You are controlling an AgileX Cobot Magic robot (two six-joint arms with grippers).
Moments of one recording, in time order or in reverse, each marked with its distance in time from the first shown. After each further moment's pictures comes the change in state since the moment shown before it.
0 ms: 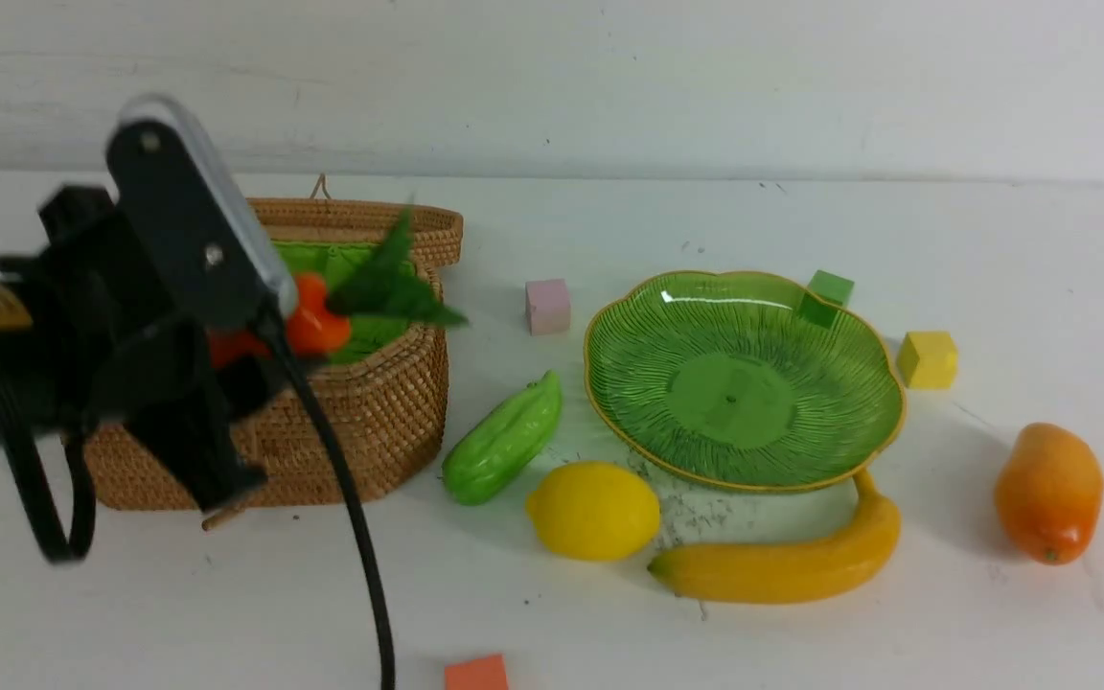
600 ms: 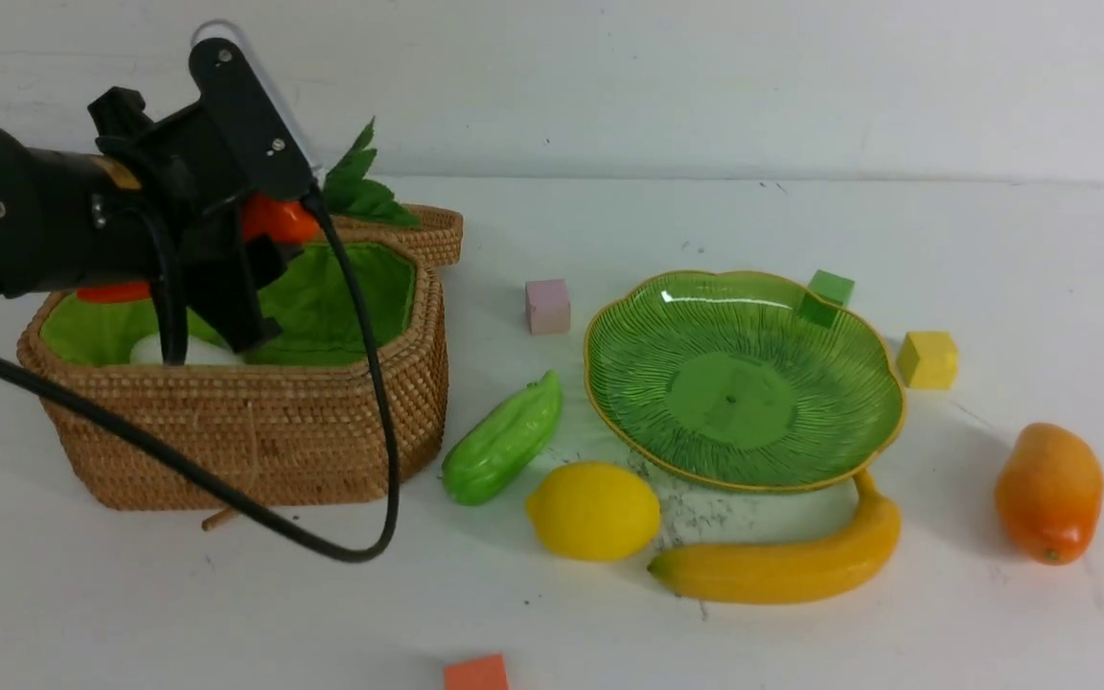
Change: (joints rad) right arm 0.002 0.000 0.000 -0.013 -0.267 -0.015; left arm 0.100 0.371 -0.220 0.120 -0.131 0.016
